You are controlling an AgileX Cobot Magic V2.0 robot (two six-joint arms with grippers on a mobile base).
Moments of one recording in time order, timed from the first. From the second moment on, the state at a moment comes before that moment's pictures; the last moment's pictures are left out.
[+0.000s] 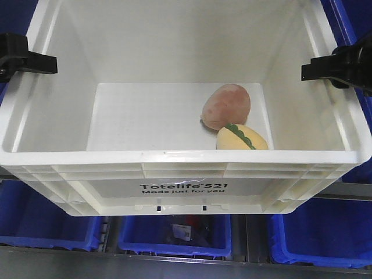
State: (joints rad) left arm -0.08 1.14 -1.17 -0.62 0.96 0.26; right arm 0.17 1.13 -1.14 0.34 0.85 -0.18
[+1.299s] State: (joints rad) left arm -0.08 1.14 -1.17 -0.62 0.96 0.26; right arm 0.17 1.13 -1.14 0.34 0.85 -0.18
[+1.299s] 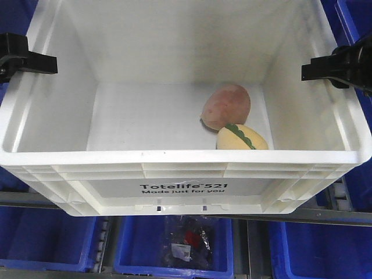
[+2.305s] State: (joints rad) left arm -0.08 1.14 -1.17 -0.62 0.96 0.26; right arm 0.17 1.13 -1.14 0.34 0.85 -0.18
